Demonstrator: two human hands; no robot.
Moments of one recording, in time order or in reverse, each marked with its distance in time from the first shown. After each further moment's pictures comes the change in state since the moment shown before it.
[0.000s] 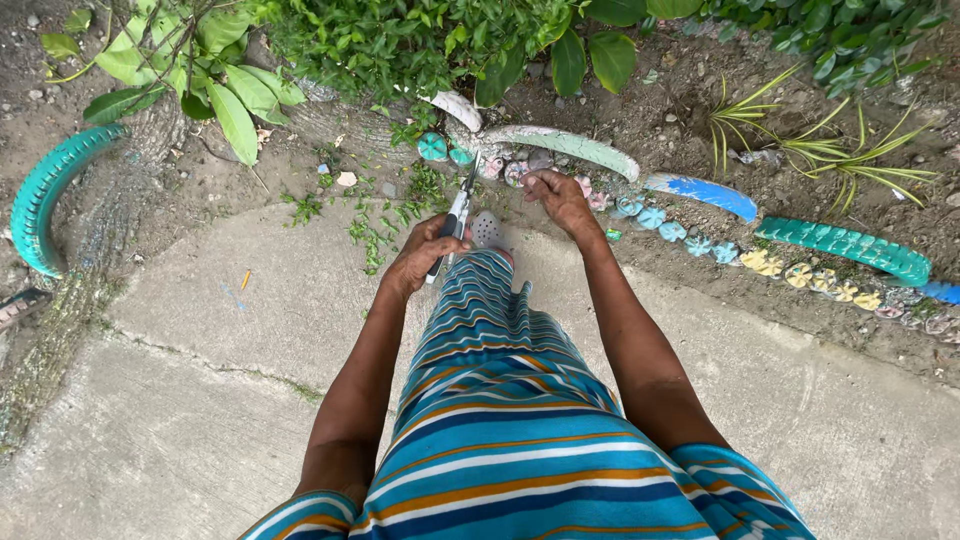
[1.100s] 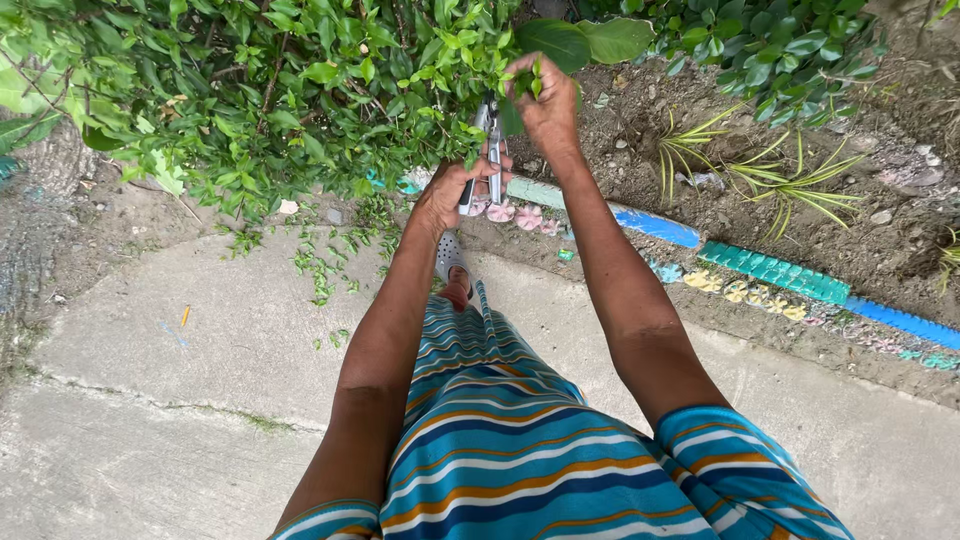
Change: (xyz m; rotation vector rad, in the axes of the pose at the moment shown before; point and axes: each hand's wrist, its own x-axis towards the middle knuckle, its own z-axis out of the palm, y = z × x) left_hand 0.297 0.117 0.088 -0.348 -0.119 -0.187; right_hand 0.237 -0.123 -0.157 -0.012 0.374 -0.389
